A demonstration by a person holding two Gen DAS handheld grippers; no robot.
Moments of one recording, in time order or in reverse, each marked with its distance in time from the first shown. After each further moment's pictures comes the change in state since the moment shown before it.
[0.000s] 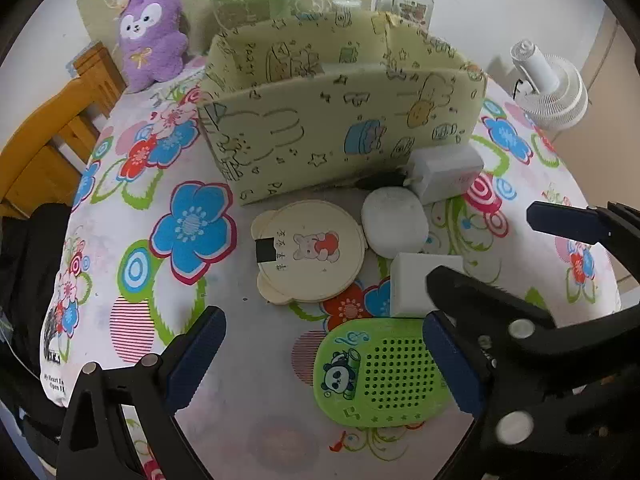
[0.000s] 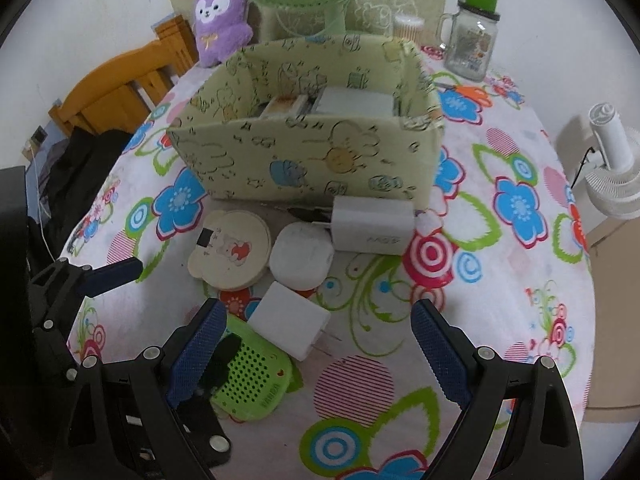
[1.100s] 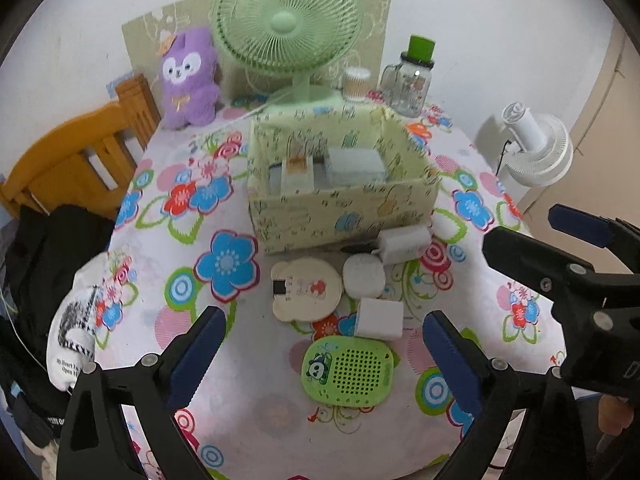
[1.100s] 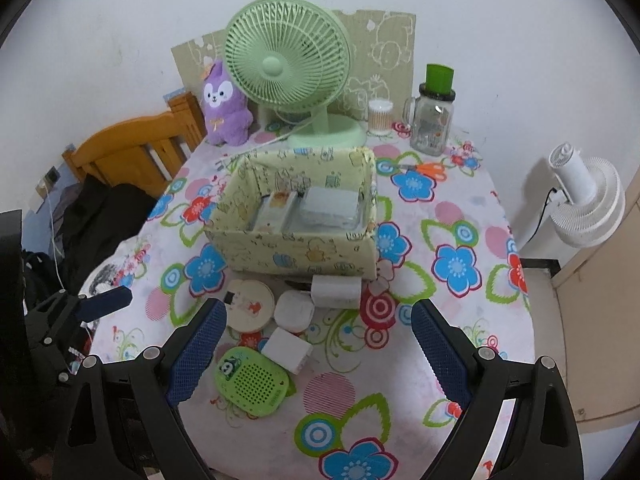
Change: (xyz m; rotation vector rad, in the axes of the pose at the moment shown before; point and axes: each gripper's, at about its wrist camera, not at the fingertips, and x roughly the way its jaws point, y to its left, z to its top) left arm -0.094 -0.003 0.012 -0.108 -0.132 -0.005; right arm -0.113 -0.020 0.015 0.016 -0.196 -0.017
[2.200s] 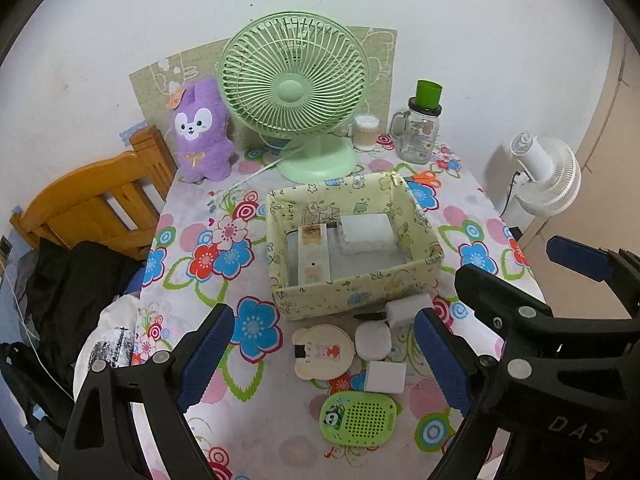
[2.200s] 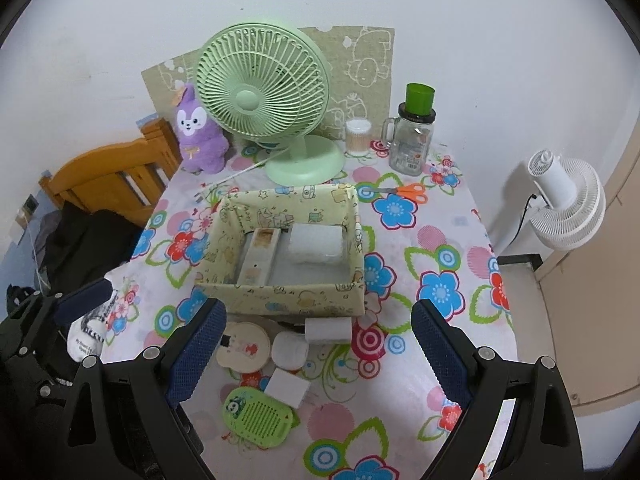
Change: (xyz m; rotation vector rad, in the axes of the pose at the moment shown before) left arm -0.037 -0.005 0.061 0.030 -0.091 0.062; right arm -0.017 0.008 0.052 0.063 -0.019 -0.078
